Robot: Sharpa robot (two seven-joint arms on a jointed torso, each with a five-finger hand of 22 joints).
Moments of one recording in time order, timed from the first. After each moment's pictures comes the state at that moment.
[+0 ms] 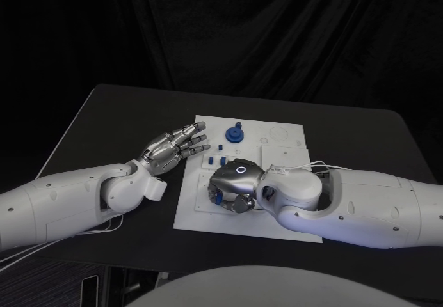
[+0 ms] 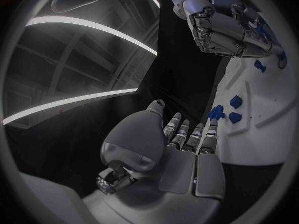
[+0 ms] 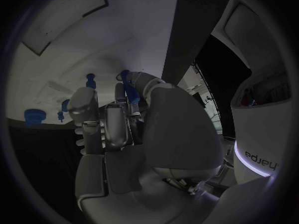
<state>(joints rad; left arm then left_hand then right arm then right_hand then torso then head) 1.10 -0.88 -0.21 1.43 0.05 0.22 0.60 1.34 0.29 -0.16 0.16 0.50 0.36 0.09 0.05 0.05 0.07 0.09 0.25 0.04 0.07 0.23 0.07 0.02 0.13 0.11 0.29 0.06 0.28 1.18 -0.61 -0.24 1.73 -1.82 -0.19 -0.19 1.45 -0.20 0.50 0.09 0.37 1.10 0.10 0.24 0.33 0.94 0.04 0.77 0.20 1.45 -0.03 1.36 1.19 0.11 1.36 0.07 1.01 1.31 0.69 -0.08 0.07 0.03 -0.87</state>
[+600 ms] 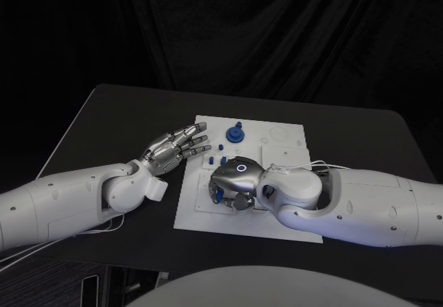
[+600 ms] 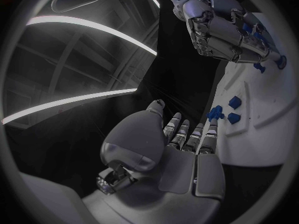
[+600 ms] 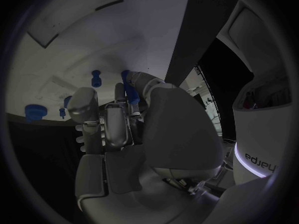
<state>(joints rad) 1.10 -0.88 -0.21 1.43 0.05 0.22 0.59 1.34 0.29 -0.16 0.16 0.50 0.36 0.09 0.05 0.05 0.07 0.09 0.25 0.04 0.07 0.23 0.07 0.02 0.13 0.11 0.29 0.06 0.28 1.18 -0.60 -0.24 1.71 -1.84 -0.22 -0.19 1.45 -0.20 0.50 0.09 0.33 1.09 0.10 0.24 0.35 0.93 0.03 0.76 0.29 1.45 -0.03 1.36 1.20 0.11 1.36 0.07 1.02 1.31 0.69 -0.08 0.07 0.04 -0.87</state>
